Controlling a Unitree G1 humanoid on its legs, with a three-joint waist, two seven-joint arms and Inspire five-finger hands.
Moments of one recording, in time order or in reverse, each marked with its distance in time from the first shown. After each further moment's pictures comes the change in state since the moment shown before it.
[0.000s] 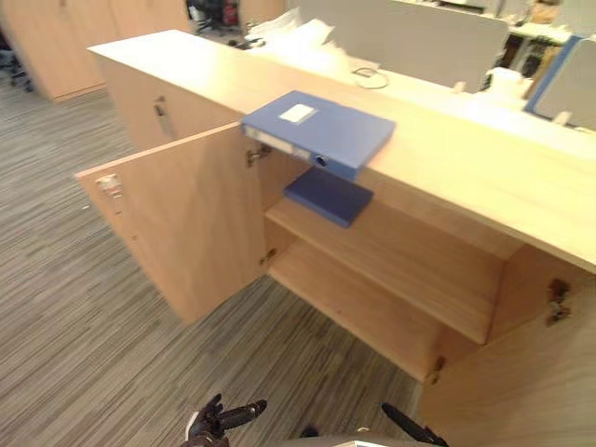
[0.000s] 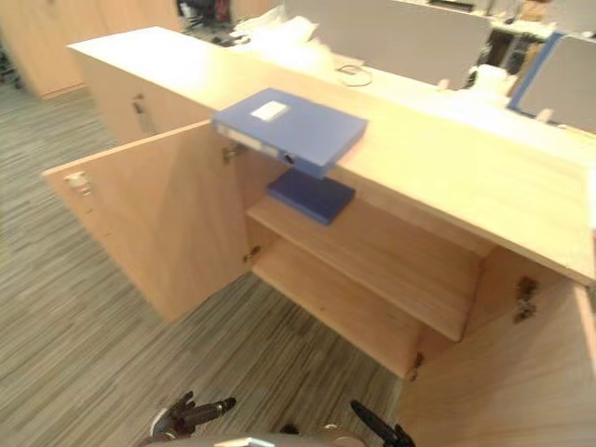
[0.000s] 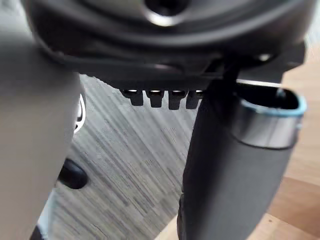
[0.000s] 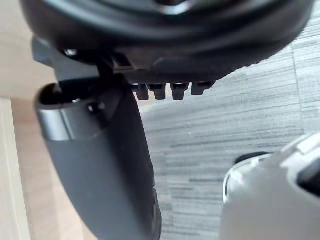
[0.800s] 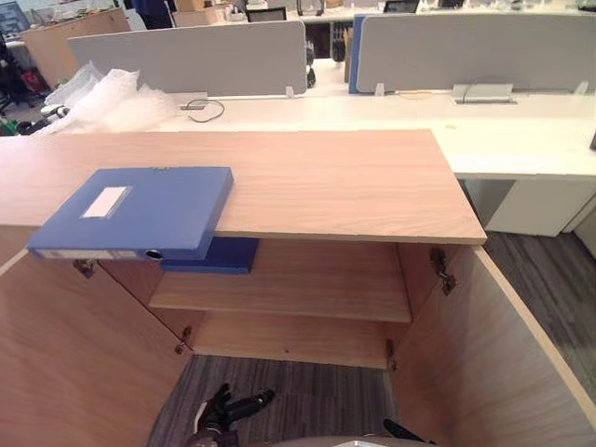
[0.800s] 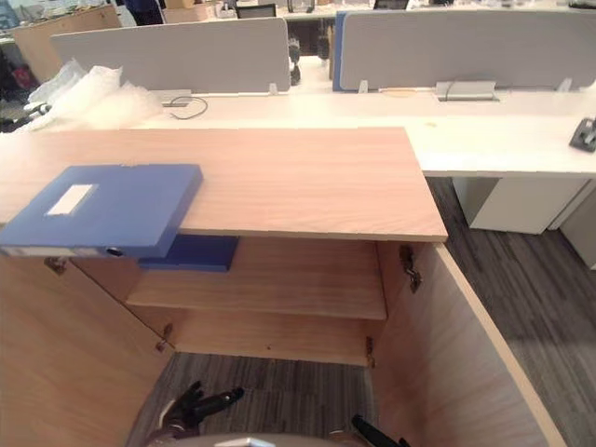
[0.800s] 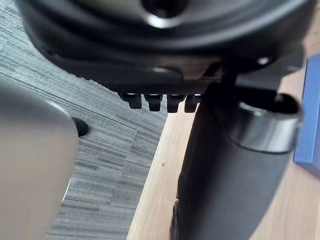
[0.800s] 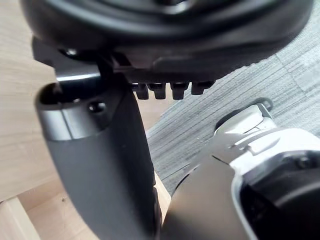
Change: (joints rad) left arm -0.023 -0.048 -0.085 0.017 -0.037 -0.006 0.029; right arm 0.039 -0.018 0.054 -0.032 -0.024 0.007 0.007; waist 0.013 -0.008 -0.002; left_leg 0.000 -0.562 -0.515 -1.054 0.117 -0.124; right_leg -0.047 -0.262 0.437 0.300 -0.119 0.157
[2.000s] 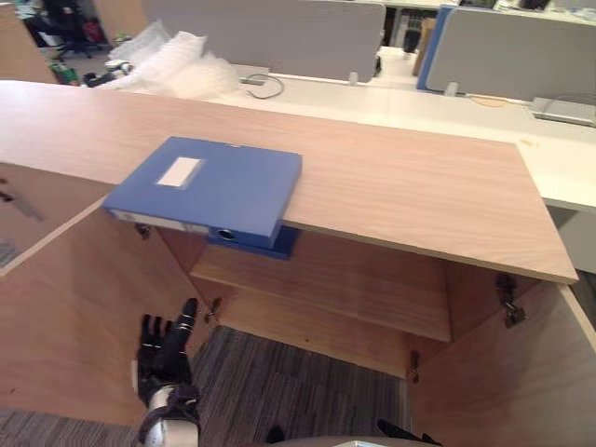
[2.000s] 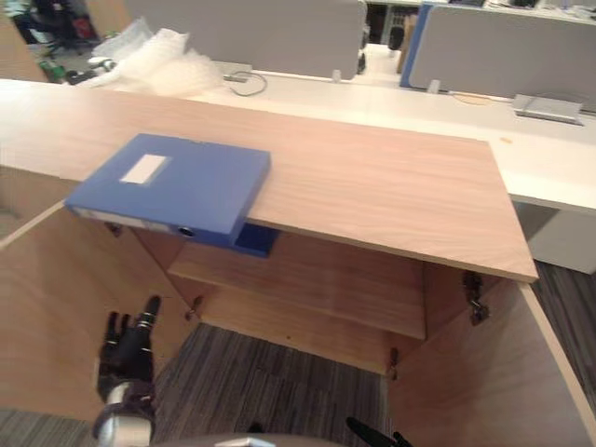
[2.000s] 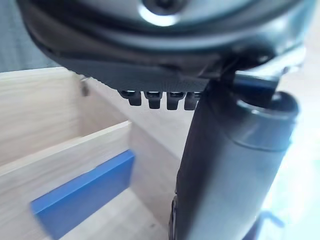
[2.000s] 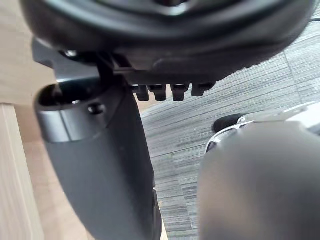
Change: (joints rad) left arm 0.324 -0.140 0.166 -1.056 -0.568 -0.101 0.099; right arm 0.011 -0.014 0.121 -0.011 -0.020 -0.005 -0.011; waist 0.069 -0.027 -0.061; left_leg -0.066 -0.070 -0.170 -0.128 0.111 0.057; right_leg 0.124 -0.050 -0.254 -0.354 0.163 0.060
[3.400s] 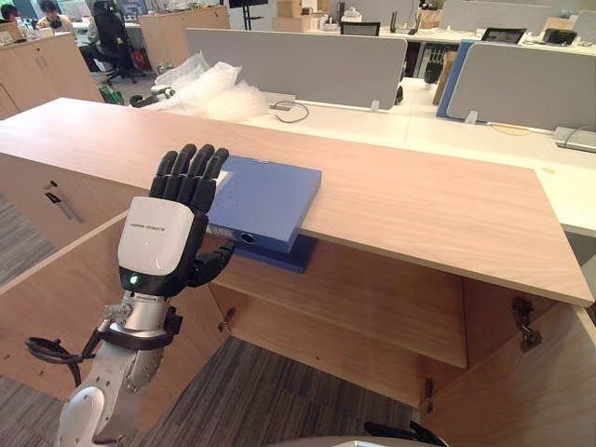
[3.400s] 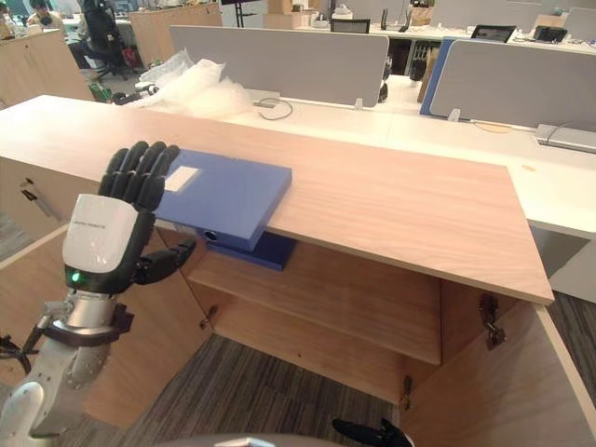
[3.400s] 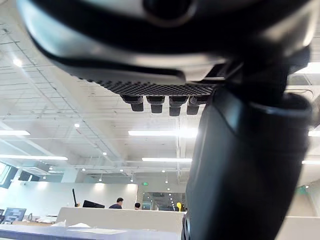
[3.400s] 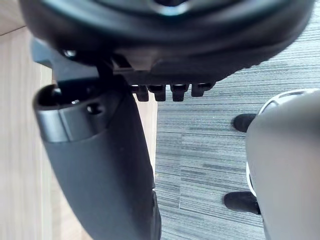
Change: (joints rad) left arm -0.179 0.631 -0.179 -0.374 1.667 -0.009 0.325; right arm -0.077 -0.012 0.100 0.052 -0.121 -0.014 -0.025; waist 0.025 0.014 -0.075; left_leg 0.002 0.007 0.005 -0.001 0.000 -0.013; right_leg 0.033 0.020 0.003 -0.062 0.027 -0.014
